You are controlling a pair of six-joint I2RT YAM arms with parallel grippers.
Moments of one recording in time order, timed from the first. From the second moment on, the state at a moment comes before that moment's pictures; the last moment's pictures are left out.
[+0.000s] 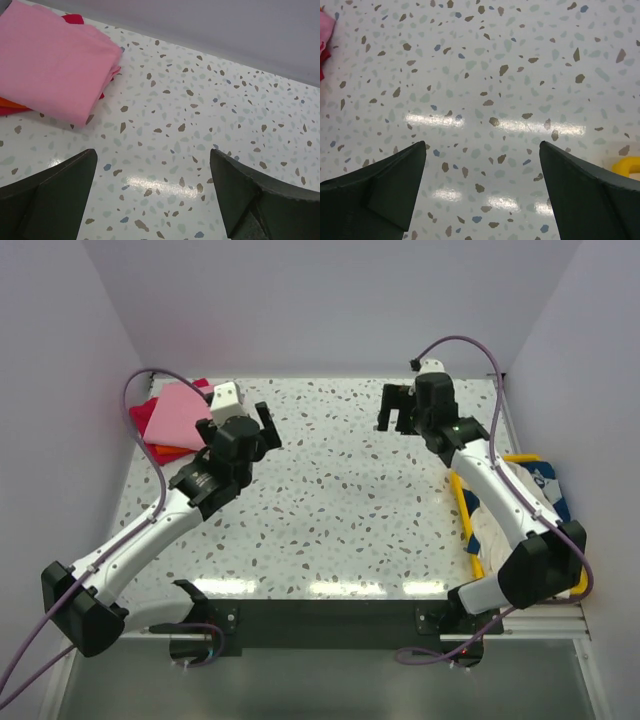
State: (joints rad) left arm -0.65 1.16 1.08 -0.32 -0.72 -0.52; right arm 0.35 1.45 1.34 -0.43 0.13 0.29
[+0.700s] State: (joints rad) left arm -0.65 1.21 1.07 -0.27 -0.64 -0.49; right arm -0.14 1.34 1.08 -0.65 0.43 0.45
